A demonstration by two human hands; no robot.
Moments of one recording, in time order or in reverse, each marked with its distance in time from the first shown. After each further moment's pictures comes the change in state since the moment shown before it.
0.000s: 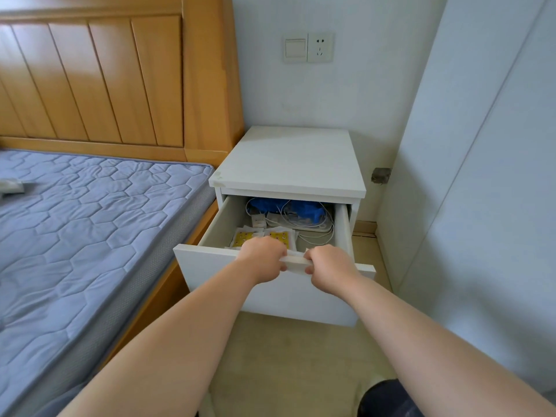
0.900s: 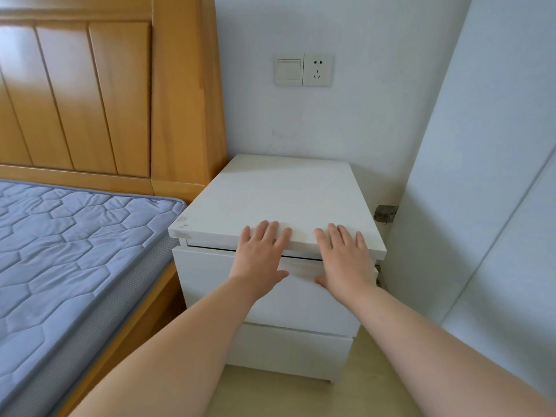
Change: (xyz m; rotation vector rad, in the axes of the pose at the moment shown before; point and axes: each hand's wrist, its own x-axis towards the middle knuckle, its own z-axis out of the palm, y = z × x) left_hand 0.173 -0.040 0.005 0.243 0.407 -0.006; right_hand 0.168 0.085 -0.006 -0.423 0.303 0.048
